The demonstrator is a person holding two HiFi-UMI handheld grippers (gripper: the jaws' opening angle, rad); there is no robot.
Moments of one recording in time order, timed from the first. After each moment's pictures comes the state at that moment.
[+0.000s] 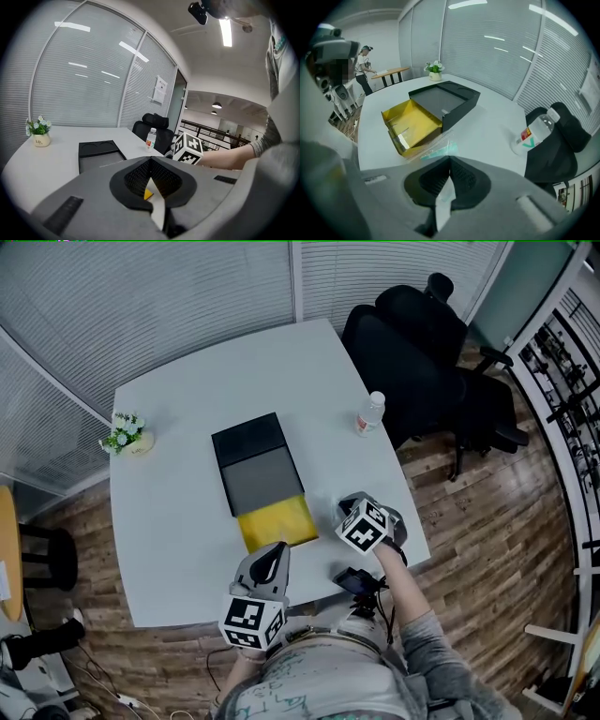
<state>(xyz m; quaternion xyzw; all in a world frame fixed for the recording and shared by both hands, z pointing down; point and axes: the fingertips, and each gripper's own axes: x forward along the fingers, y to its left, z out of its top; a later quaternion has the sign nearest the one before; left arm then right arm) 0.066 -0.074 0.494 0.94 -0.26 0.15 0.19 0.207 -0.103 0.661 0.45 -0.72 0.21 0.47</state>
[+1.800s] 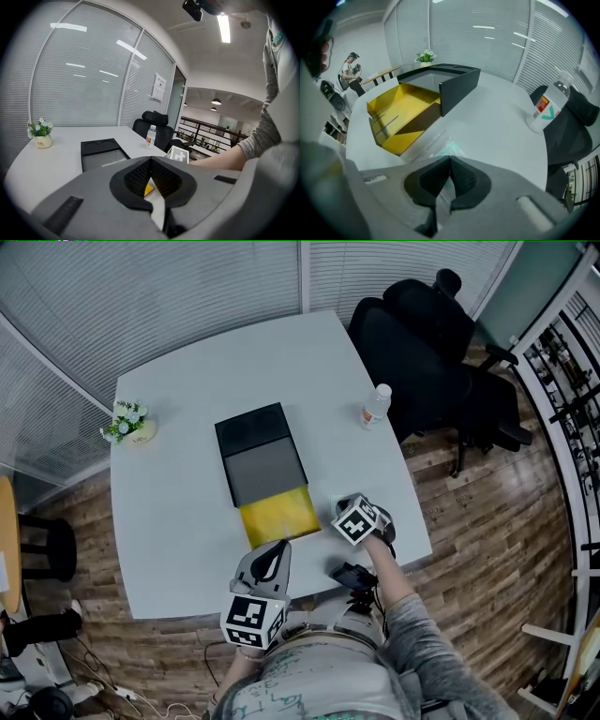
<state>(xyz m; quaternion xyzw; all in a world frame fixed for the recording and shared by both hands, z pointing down) 0.056 -0.068 0.500 0.93 -0.26 0.17 0.18 0.200 -0.102 0.738 0.47 -0.71 0.28 0.46</state>
